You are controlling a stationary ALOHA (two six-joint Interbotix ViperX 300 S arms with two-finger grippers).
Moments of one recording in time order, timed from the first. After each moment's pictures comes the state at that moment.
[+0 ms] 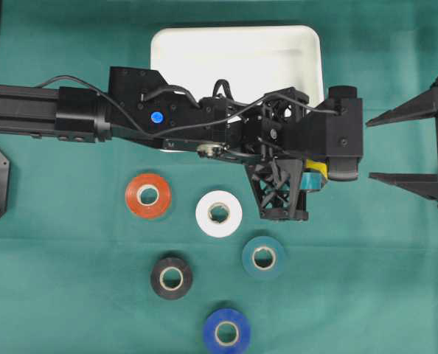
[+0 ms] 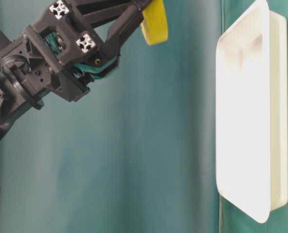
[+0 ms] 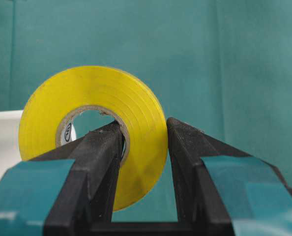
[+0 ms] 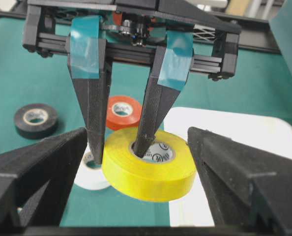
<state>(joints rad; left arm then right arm) -0.01 0.28 -0.18 0.01 0.67 0.04 -0.01 -0.93 1.12 -0.02 -0.05 0.04</state>
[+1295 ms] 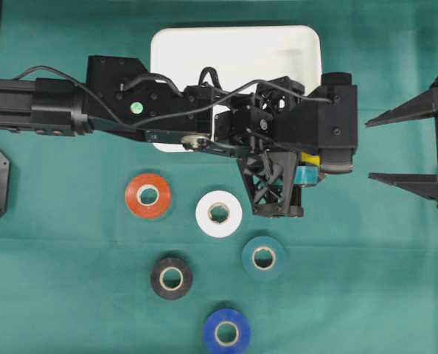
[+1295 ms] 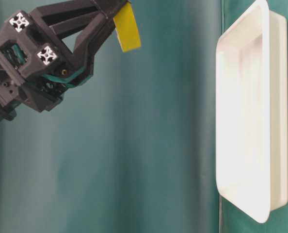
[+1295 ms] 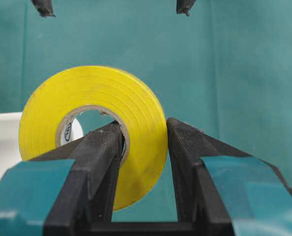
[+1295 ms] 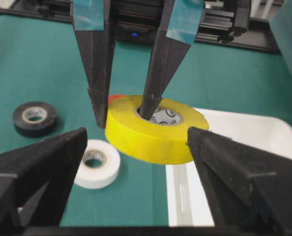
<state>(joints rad) -0.01 0.23 -0.18 0.01 0.69 0.04 -0.01 -0.93 1.12 -0.02 -0.05 0.04</state>
